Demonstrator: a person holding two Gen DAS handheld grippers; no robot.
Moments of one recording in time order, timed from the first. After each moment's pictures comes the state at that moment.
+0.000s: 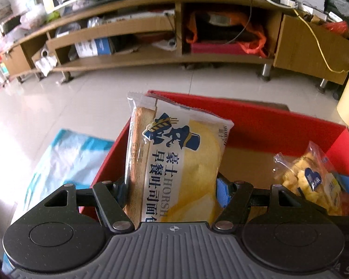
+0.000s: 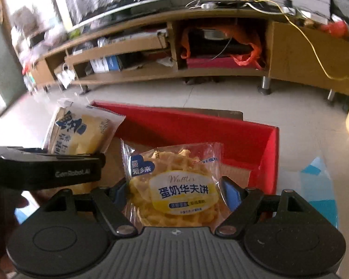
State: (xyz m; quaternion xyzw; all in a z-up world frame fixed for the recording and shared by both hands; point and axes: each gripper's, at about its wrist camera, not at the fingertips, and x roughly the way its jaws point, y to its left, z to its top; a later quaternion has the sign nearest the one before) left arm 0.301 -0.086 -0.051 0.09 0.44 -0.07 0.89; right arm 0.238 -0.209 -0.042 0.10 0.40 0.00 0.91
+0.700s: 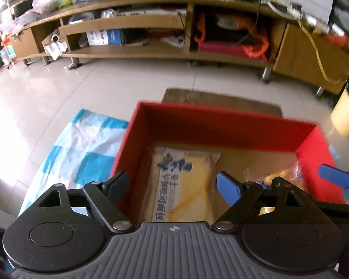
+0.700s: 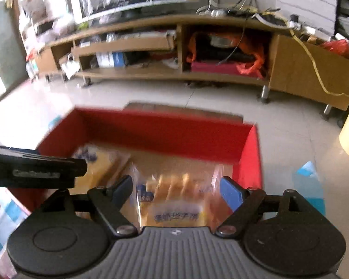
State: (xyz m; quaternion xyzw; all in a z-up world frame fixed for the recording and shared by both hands) left arm 0.265 -0.062 -0.012 0.04 0.45 -0.07 0.89; right arm 0.216 -0.198 -0.024 0.06 0.39 -0.01 0.92
